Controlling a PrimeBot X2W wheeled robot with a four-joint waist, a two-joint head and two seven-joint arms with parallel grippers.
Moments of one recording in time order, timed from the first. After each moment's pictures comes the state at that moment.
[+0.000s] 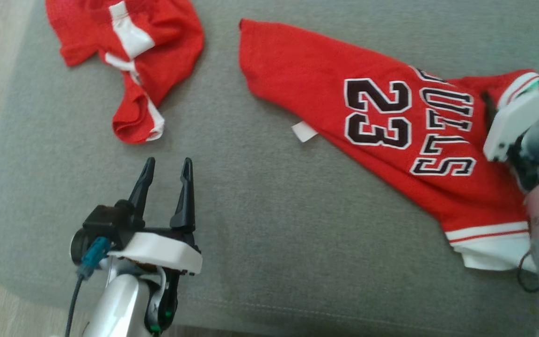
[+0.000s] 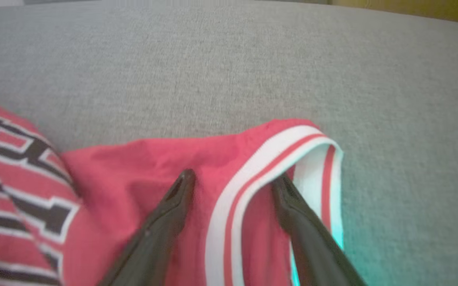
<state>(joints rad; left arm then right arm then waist) -0.14 0.05 -0.26 0.18 -0.26 0.03 -0.25 -0.70 -0.22 -0.09 0.79 0.06 0.12 0.35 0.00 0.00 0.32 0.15</state>
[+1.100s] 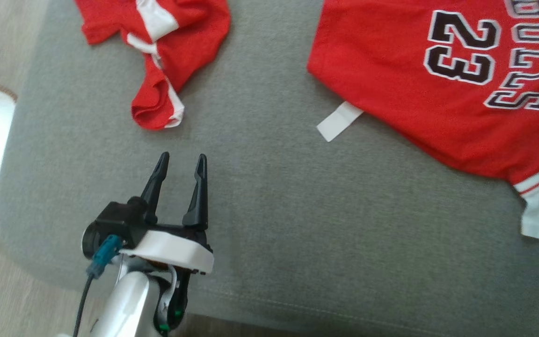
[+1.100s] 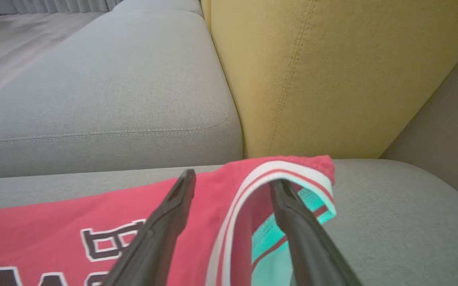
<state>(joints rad) -0.15 0.05 -0.31 0.16 -0.27 0.04 -0.25 -1.06 -0.26 -0.64 0.96 -0.45 0.12 0.02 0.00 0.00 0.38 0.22</state>
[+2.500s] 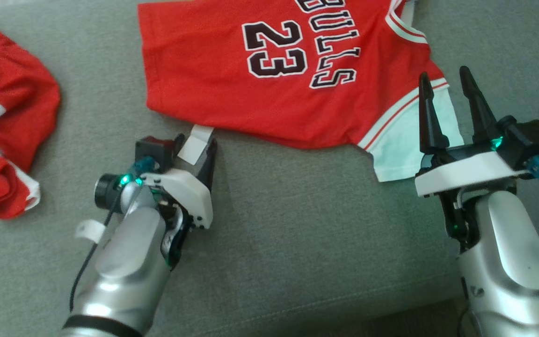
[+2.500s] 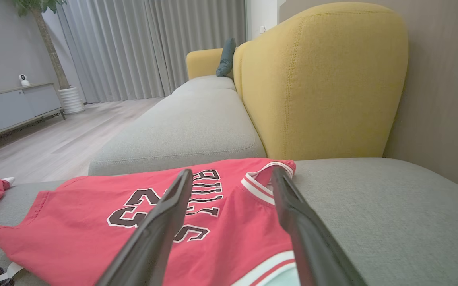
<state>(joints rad) -0.57 0.04 -0.43 0.79 -0.28 -0.02 -0.15 -0.40 -0.06 0.08 0.30 0.16 0.12 -0.18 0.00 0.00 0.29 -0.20</state>
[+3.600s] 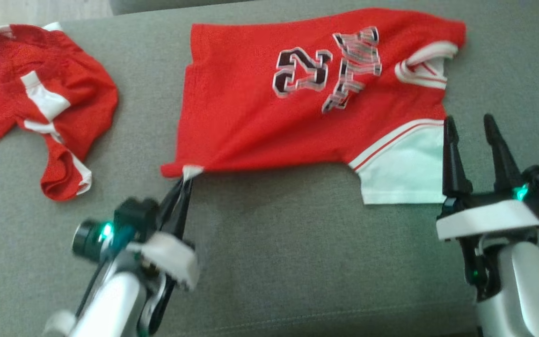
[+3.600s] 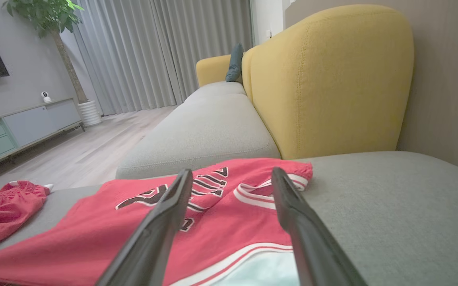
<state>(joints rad) -0.25 0.20 -0.46 0.28 -0.27 0.06 -0.15 -0.19 -0.05 -0.01 0.11 0.19 0.12 -0.13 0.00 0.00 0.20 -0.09</state>
